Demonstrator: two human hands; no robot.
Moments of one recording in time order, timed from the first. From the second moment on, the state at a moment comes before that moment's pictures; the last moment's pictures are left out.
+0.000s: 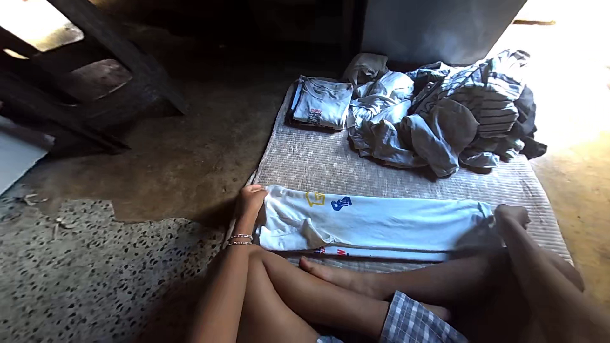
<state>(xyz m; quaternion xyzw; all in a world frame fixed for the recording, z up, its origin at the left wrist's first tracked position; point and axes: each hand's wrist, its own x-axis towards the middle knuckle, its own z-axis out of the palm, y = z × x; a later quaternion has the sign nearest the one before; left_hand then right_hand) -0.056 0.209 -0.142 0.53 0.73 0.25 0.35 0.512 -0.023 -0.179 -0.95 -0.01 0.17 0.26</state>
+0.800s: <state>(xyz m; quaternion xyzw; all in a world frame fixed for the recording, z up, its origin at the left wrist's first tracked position) -0.046 0.183 -0.127 0.63 0.65 0.14 0.41 0.178 0.088 -0.184 -0.63 -0.41 0.51 0.41</state>
